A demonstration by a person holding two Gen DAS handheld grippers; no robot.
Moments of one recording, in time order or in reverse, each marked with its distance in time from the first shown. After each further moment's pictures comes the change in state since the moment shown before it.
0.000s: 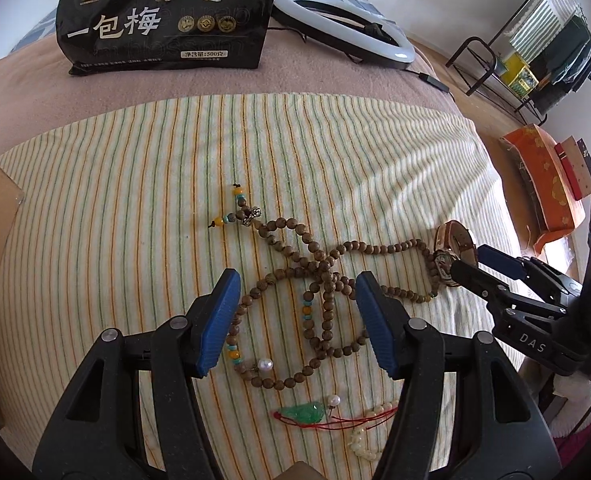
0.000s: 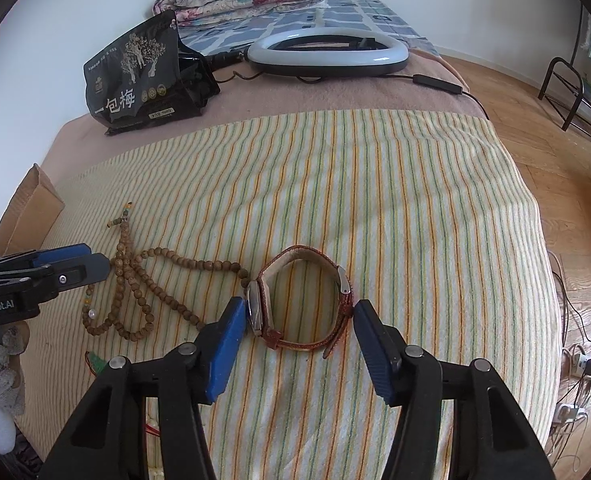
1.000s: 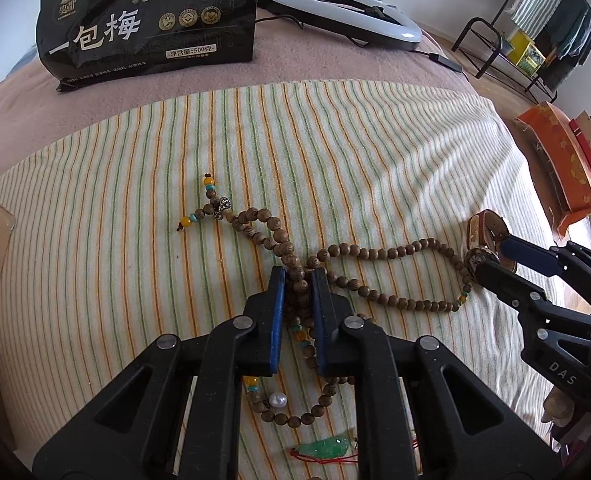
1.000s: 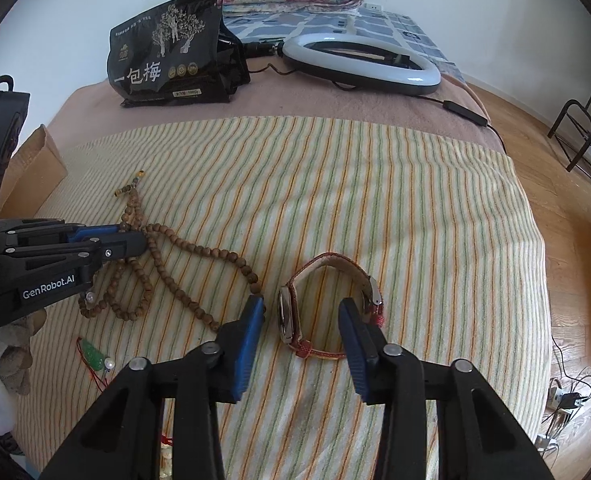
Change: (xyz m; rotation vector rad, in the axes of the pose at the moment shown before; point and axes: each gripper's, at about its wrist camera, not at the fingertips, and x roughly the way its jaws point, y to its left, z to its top) left arm 0.028 -0.008 0.001 0.075 -0.009 0.079; right arm 0.009 0.029 0.002 -0.142 0.008 -0.047
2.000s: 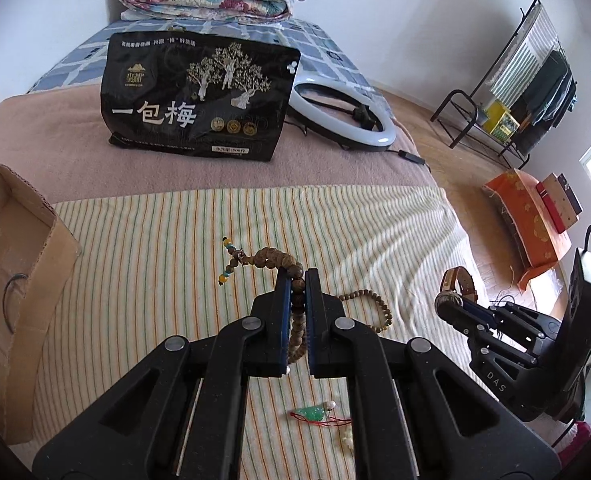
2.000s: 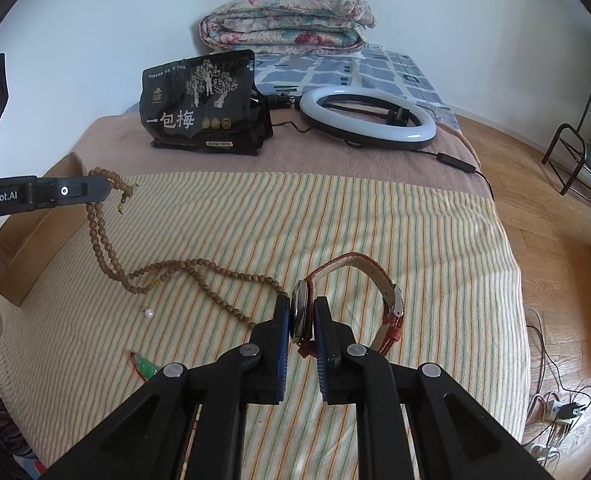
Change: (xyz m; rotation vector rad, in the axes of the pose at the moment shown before) left arm -0.122 0.042 0.012 -0.104 -0.220 -0.124; right arm -0.064 0.021 0.003 -0.005 -0.154 0.001
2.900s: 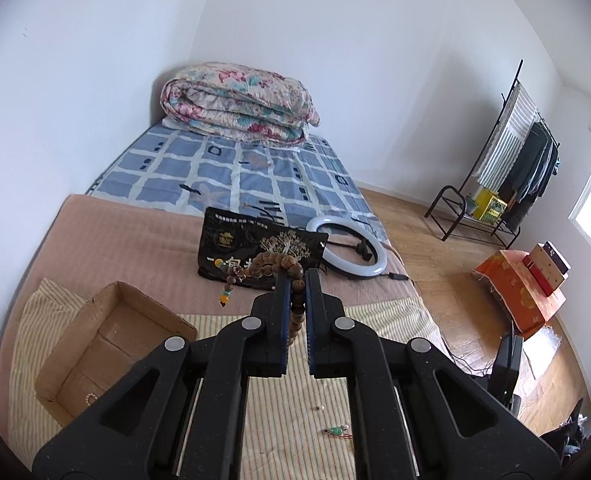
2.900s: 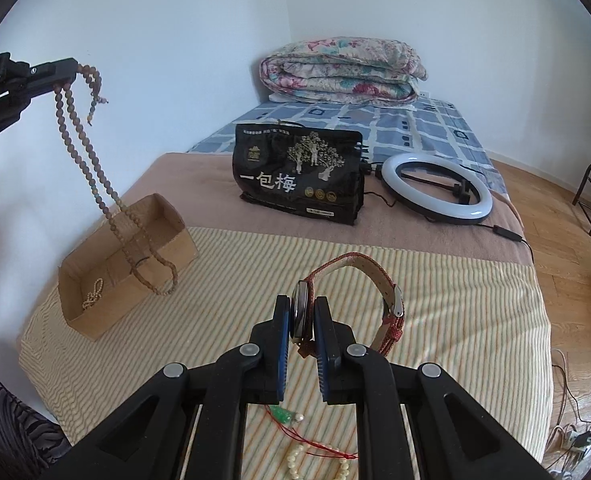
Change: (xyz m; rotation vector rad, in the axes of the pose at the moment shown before) left arm -0.222 0.057 0.057 -0.016 -0.361 0.016; right arm -0.061 0.100 0.042 -0.066 -0.136 0.140
